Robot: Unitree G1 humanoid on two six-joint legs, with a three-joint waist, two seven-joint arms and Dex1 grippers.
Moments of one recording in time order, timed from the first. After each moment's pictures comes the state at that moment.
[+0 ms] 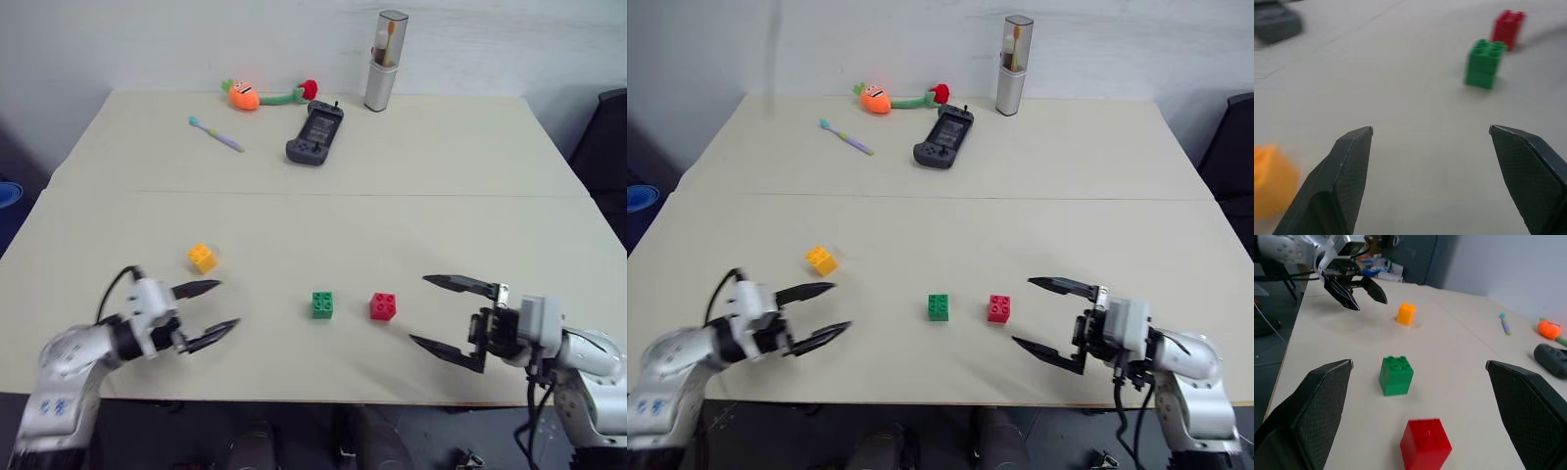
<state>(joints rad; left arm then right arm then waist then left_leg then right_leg) 0.22 0.59 0.41 -0.18 -0.41 0.07 -0.92 0.02 -0.59 -0.17 -0.20 0.58 -0.20 1.26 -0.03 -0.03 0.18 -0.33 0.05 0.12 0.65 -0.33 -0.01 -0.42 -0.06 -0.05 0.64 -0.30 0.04</state>
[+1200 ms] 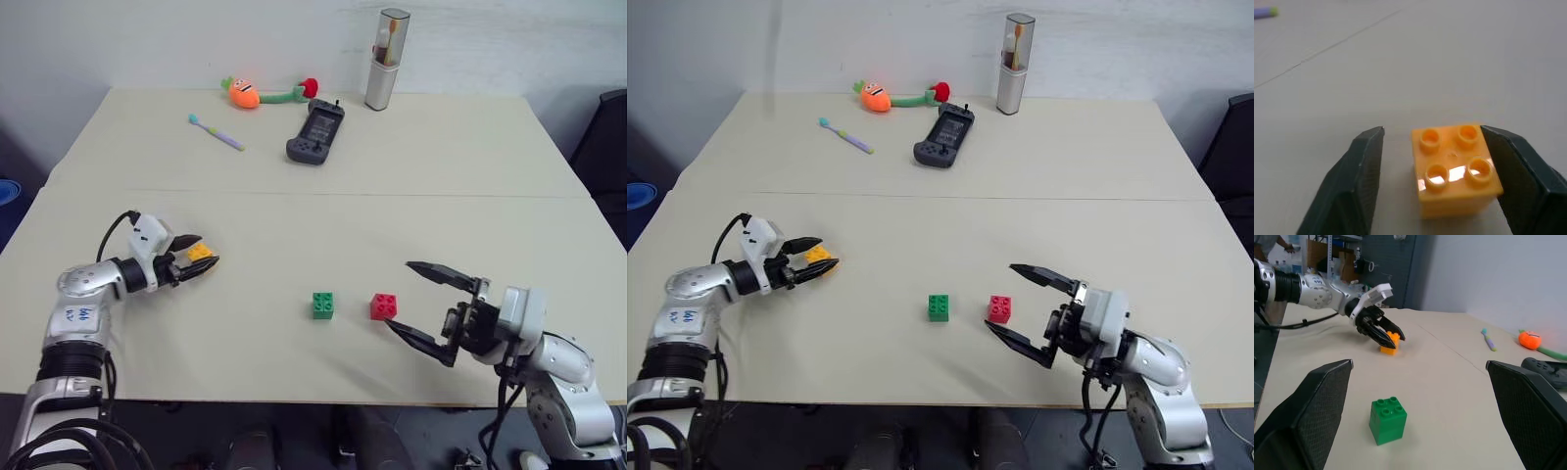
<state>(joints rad) -0.47 0.74 0.14 0.55 -0.25 0.03 -1.03 0.11 -0.52 -0.15 -0.37 0.58 -0.14 1.08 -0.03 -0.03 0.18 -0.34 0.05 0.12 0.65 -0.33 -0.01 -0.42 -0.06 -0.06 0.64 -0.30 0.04</state>
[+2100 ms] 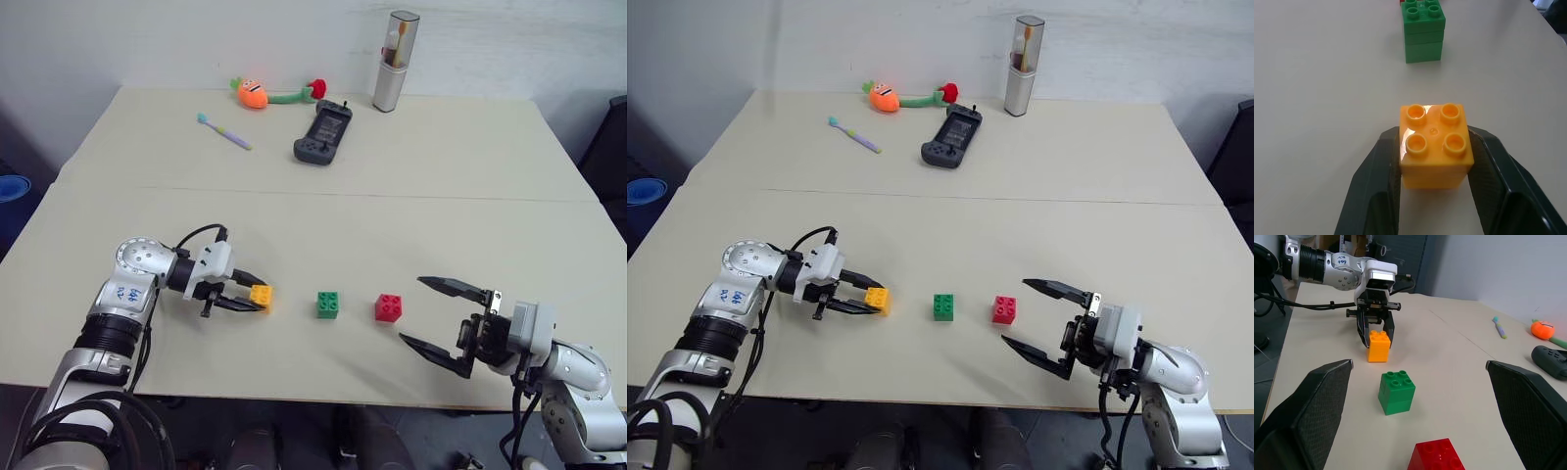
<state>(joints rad) -0.62 0.66 -0.14 0.50 -0.19 -0.15 -1.50 0.13 -0.56 -0.16 -0.29 0.57 -0.20 1.14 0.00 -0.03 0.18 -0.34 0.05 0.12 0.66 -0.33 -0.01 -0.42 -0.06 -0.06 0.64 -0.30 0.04</state>
